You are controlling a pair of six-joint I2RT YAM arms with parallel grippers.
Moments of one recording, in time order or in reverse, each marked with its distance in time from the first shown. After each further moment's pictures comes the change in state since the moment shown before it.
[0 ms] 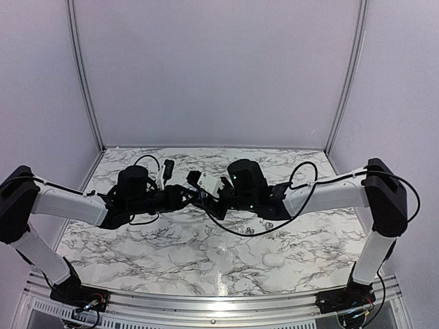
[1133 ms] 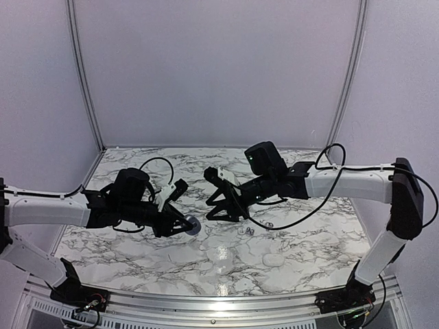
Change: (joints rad) left arm -0.064 -0.198 0.037 -0.528 0.146 0.636; right arm -0.126 -0.136 0.060 -0.443 -0.578 0.023
